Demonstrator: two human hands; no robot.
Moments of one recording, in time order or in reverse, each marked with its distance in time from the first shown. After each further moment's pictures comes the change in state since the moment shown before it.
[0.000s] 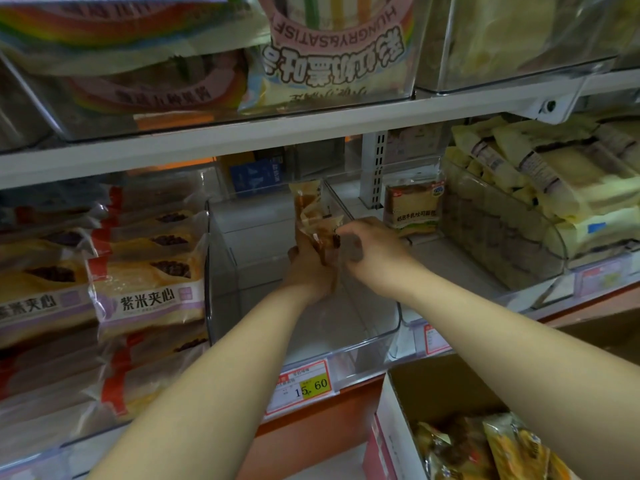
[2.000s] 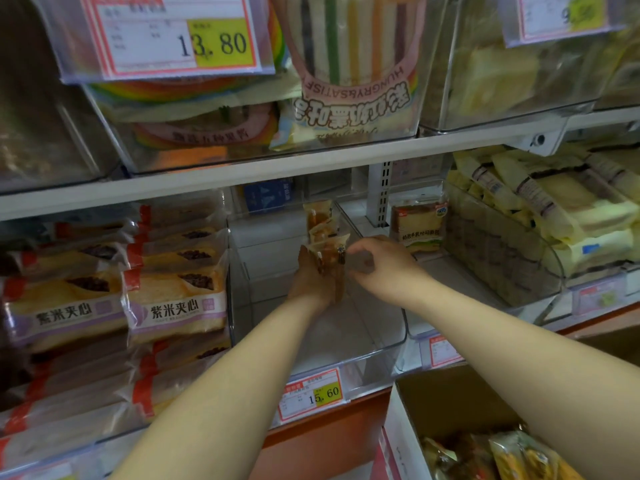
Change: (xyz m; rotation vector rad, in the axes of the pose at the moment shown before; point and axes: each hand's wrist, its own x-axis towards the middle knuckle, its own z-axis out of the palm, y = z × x) left_hand -0.008 0.001 -0.012 -0.118 0.009 -0.018; right_hand -0.001 -0.003 -0.005 -0.022 -0.020 0.014
